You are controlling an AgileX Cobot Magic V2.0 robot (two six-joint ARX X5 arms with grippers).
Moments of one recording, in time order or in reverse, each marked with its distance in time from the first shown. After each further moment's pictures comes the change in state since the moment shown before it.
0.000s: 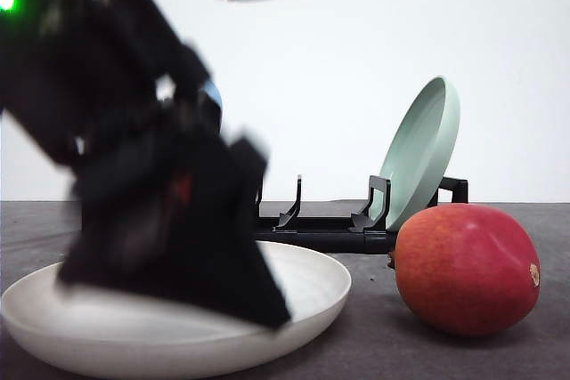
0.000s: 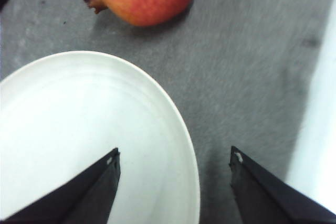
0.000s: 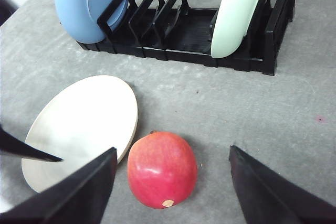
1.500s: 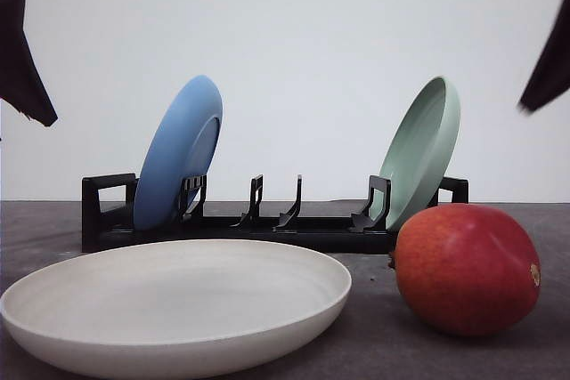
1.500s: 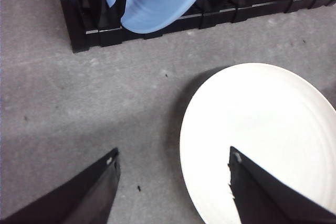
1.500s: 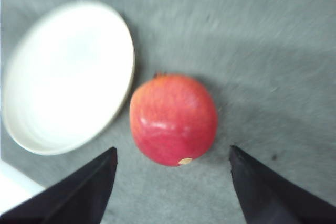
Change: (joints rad) left_arx 0.907 -0.385 0.021 -0.343 0.399 -0.207; right_arx 0.368 0.302 0.015 0.010 0.248 0.201
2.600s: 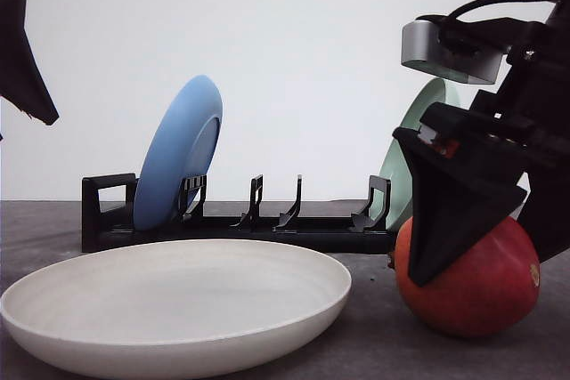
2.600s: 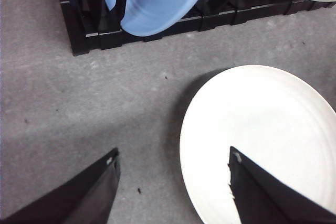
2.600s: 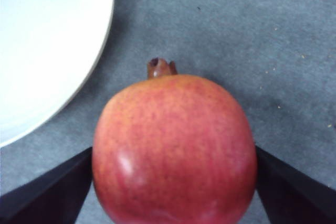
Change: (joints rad) left_arx 0.000 0.000 0.000 0.007 0.000 0.003; right_arx 0.162 0.464 0.007 0.256 0.155 -0.132
